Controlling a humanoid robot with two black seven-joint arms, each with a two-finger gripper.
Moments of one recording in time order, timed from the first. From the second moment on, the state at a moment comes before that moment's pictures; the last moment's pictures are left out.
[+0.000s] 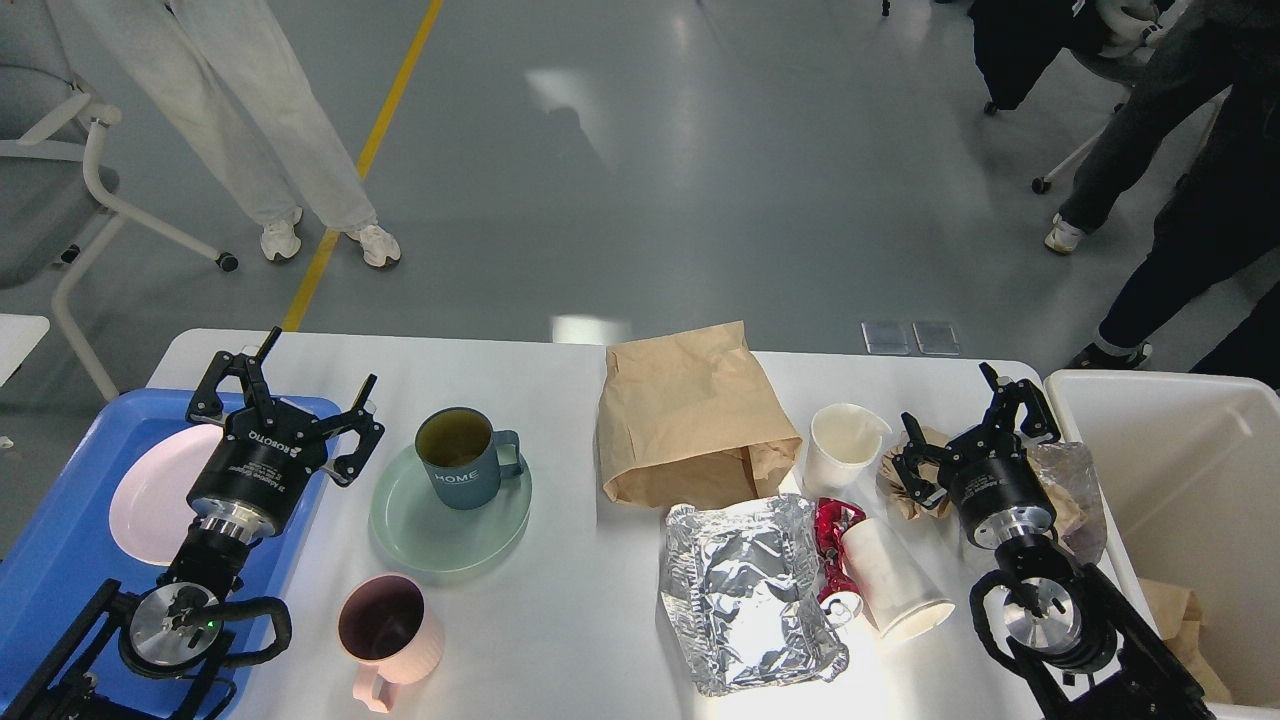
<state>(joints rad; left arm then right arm) -0.10 0.18 -1.41 -1.18 0.15 -0.36 -0.03 0.18 -0.08 1.39 0.97 -0.51 0.18 0.19</state>
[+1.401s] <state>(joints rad) -2.04 0.39 1.21 -1.17 0.09 -0.57 -0.13 0.18 -0.08 1.39 0.97 -0.51 0.18 0.19</state>
